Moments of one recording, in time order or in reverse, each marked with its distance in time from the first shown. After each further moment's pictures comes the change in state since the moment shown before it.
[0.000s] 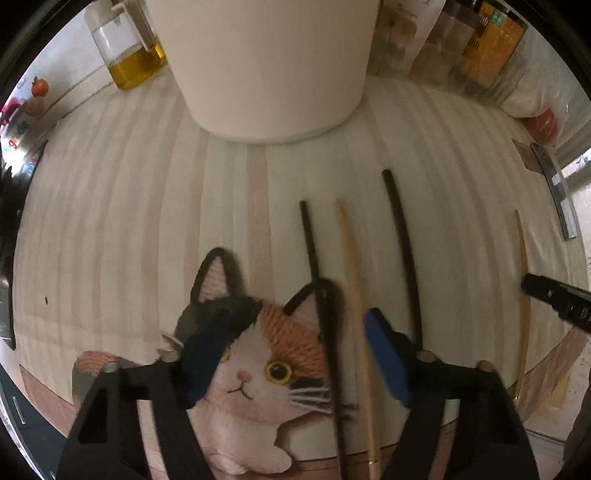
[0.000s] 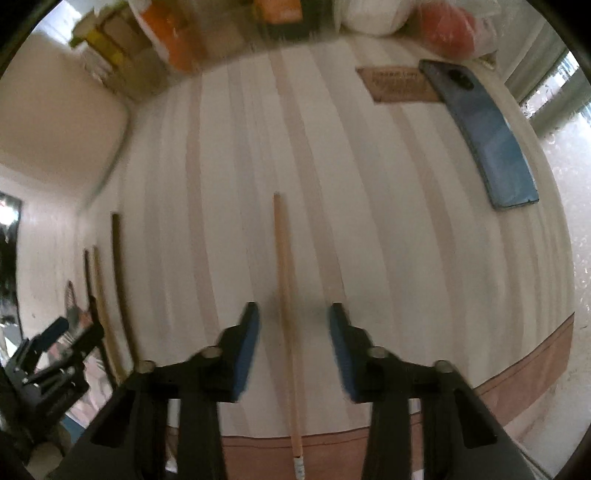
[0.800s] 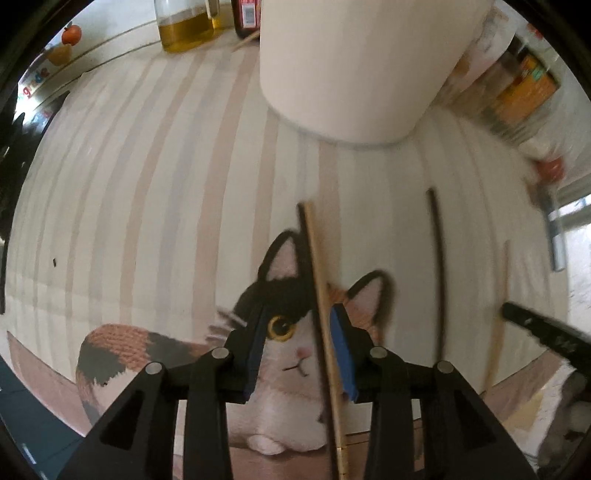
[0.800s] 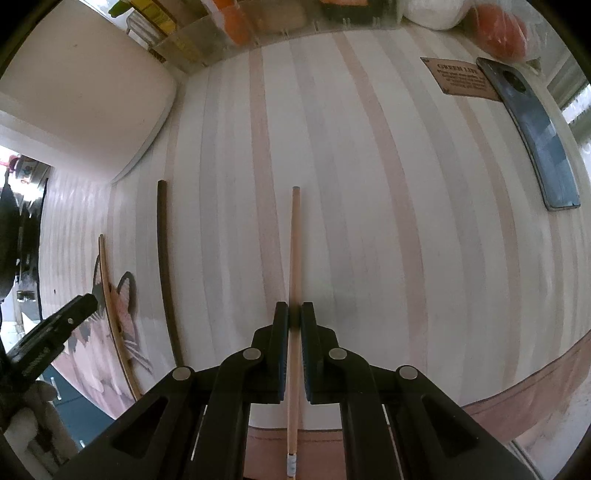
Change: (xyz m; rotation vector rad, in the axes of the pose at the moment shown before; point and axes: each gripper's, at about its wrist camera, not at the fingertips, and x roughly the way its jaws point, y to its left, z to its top) left arm -0.013 0.065 -0.019 -0.145 0.049 -0.074; right arm 0.007 -0.003 -0.007 -0.051 0.056 0.128
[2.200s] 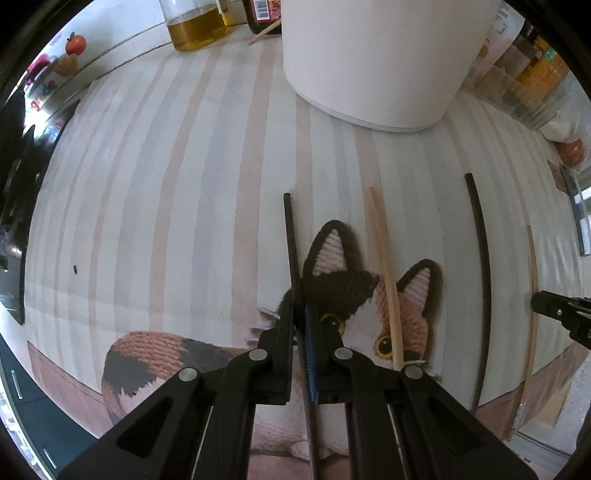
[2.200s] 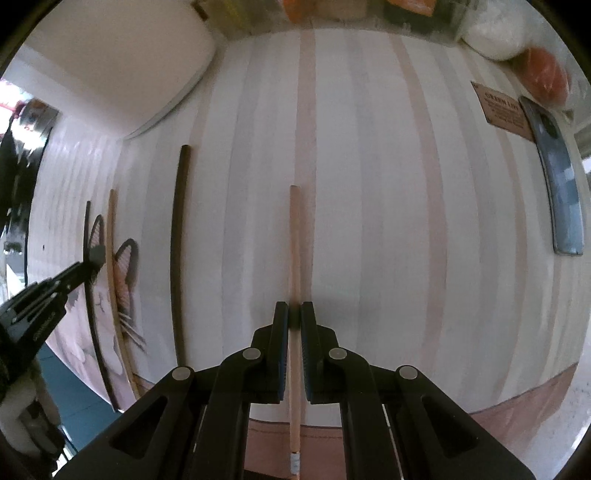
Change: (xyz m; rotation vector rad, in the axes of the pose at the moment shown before) left arm 0.026 -0.023 0.000 0.043 0.001 0.087; right arm 0.014 0.047 0.017 -0.142 0.080 -0.065
